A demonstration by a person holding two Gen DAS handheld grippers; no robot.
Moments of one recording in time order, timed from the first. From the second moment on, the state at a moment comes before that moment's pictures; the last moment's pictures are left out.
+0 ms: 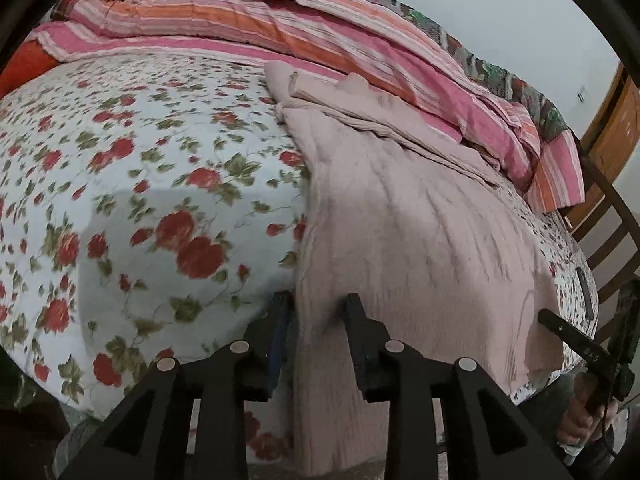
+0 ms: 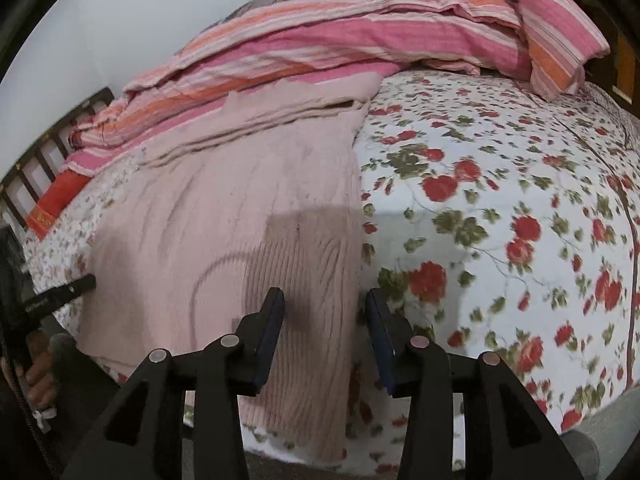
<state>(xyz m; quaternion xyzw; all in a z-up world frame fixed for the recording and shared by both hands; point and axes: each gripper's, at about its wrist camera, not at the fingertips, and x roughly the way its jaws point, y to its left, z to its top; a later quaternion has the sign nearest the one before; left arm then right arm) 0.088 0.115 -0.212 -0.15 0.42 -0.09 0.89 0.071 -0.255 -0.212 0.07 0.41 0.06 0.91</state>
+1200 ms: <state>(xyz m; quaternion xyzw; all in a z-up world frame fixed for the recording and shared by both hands) 0.038 0.131 -0.127 -0.24 0.33 -0.18 0.89 0.021 -0.284 -0.134 0.22 0.30 0.13 0.92</state>
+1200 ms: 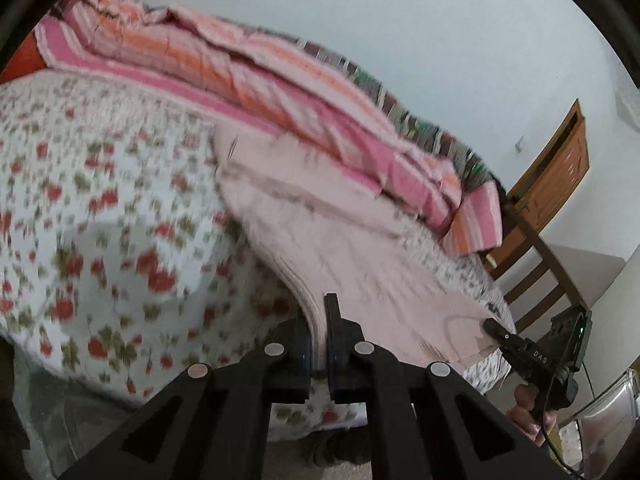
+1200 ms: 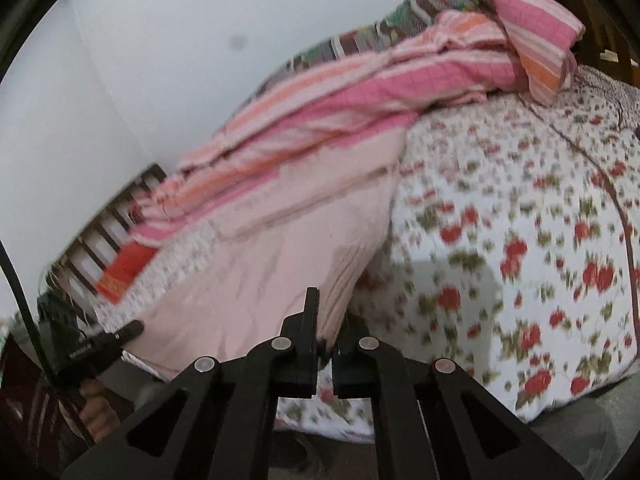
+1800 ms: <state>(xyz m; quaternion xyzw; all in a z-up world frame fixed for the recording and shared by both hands) 0.158 0.136 -0.078 -0.23 0.28 -0.14 0.92 0.137 -0.301 -0.087 0.30 0.24 0.15 0.91</state>
